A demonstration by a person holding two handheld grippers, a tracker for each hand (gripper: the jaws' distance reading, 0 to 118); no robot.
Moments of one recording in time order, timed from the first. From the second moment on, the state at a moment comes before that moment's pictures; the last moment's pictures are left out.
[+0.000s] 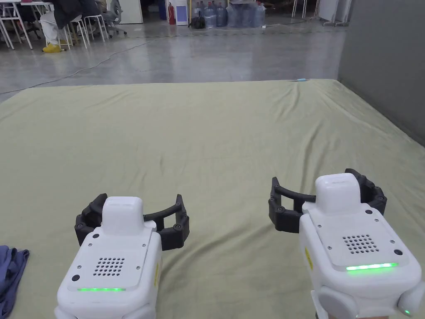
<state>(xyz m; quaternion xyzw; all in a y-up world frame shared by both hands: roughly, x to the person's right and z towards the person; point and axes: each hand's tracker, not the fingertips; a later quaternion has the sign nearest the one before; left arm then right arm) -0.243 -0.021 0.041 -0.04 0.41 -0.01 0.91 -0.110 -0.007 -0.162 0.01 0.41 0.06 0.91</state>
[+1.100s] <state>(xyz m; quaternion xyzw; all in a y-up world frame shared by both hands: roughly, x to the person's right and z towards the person) -0.236 -0.007 0.049 -0.04 0.40 0.00 0.92 -0.094 0.016 -0.161 0.01 0.40 0.03 0.91</state>
